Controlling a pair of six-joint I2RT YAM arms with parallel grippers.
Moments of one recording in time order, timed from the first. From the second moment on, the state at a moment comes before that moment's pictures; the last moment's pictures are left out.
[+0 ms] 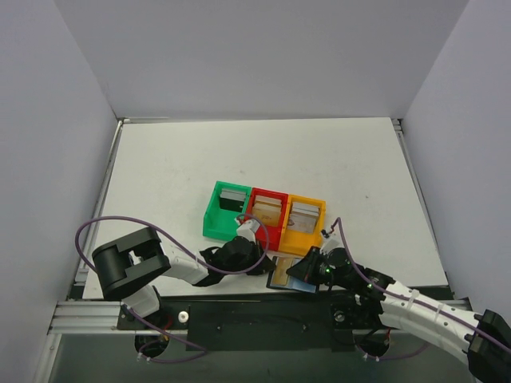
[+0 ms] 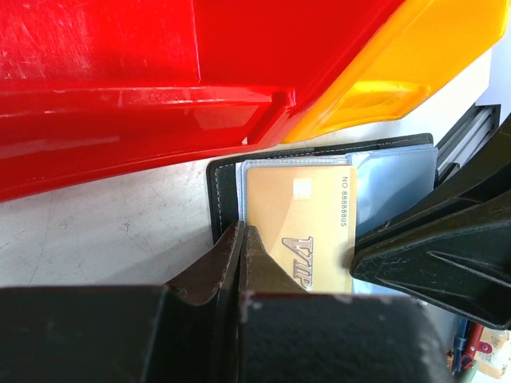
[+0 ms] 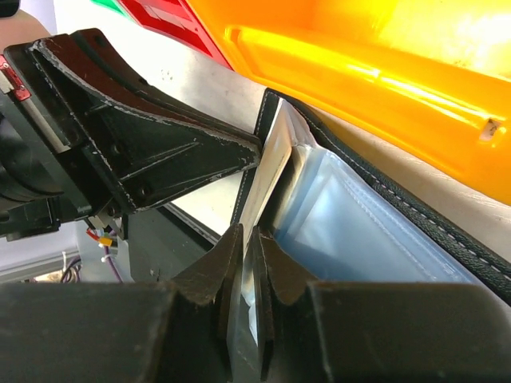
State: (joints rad) left arm -1.11 1.61 0.44 0.60 -0.04 -1.05; right arm 0.88 0.61 0.03 0.03 -0.06 1.08
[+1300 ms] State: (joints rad) left arm -1.11 1.57 0.41 0.58 -0.08 -1.08; right arm 0.88 0.44 0.03 -0.19 -0.03 1.07
